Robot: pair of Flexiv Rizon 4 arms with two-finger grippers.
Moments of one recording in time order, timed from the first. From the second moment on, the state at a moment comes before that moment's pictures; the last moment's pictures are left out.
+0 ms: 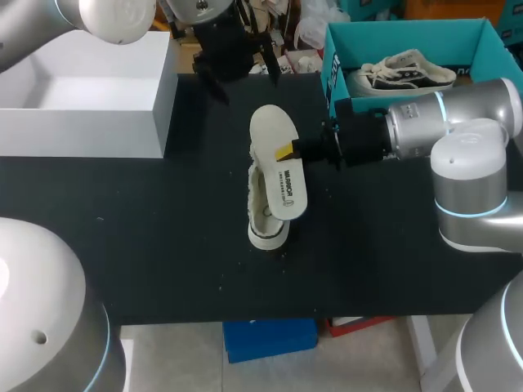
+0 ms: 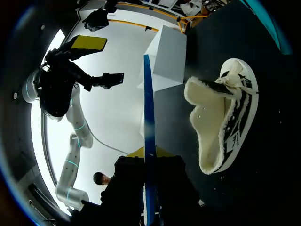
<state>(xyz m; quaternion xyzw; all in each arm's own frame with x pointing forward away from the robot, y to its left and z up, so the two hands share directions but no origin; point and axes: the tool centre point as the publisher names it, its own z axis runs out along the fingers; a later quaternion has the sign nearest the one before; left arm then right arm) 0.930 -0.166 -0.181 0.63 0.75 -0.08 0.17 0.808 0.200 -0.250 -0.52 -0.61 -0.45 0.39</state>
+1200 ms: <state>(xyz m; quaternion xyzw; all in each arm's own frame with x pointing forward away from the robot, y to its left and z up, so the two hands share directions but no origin) 0.765 -0.199 -0.177 0.63 0.76 -0.08 0.16 0.808 0.200 -0.250 -0.52 -0.61 -0.45 0.39</state>
